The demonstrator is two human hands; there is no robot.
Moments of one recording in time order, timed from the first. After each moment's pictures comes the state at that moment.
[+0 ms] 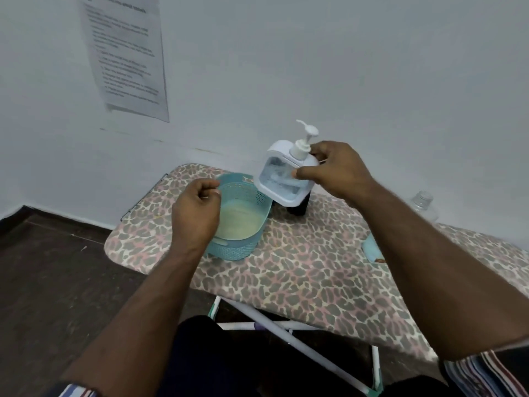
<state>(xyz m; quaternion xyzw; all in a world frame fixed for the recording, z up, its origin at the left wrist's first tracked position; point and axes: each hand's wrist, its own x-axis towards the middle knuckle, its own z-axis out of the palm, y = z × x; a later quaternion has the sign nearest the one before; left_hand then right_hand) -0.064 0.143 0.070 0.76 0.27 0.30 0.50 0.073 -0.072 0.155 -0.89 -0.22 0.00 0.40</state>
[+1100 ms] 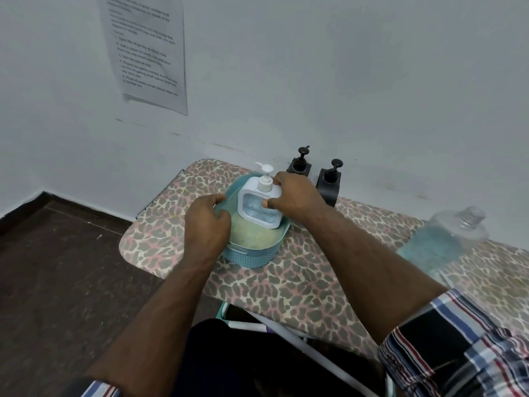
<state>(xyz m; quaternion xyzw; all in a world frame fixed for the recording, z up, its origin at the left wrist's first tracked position) -0.049 0.179 0.031 0.83 0.31 0.24 0.40 0.094 0.041 0.065 -0.93 -0.30 0.05 0.21</state>
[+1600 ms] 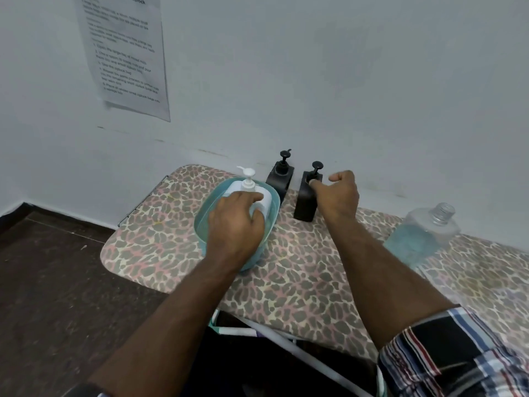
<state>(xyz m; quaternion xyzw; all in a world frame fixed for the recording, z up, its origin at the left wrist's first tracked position) -0.034 0.111 0.056 0.90 0.17 0.25 0.31 0.118 -0.039 0.063 -0.86 0.03 -0.09 0.50</state>
